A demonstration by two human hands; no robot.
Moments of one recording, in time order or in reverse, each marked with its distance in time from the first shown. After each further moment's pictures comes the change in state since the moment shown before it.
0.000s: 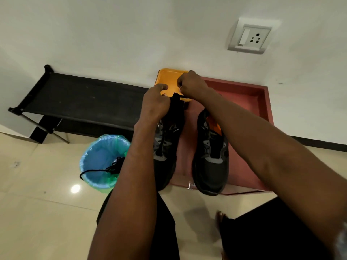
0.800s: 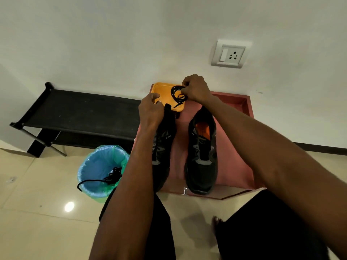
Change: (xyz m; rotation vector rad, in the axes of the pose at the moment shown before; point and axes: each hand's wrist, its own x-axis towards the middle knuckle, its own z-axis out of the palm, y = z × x) left_hand -0.002 0.004 0.012 -0.201 0.167 -0.041; right_hand -0.042 0.016 -0.052 0.403 0.207 0.169
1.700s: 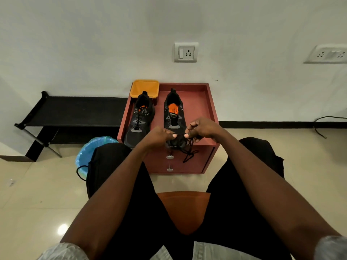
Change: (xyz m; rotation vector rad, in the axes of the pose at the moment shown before) left_hand -0.223 -0.004 -0.011 0.154 -0.763 -0.007; right_hand -0.327 0.027 -0.074 0.440 -0.392 0.320
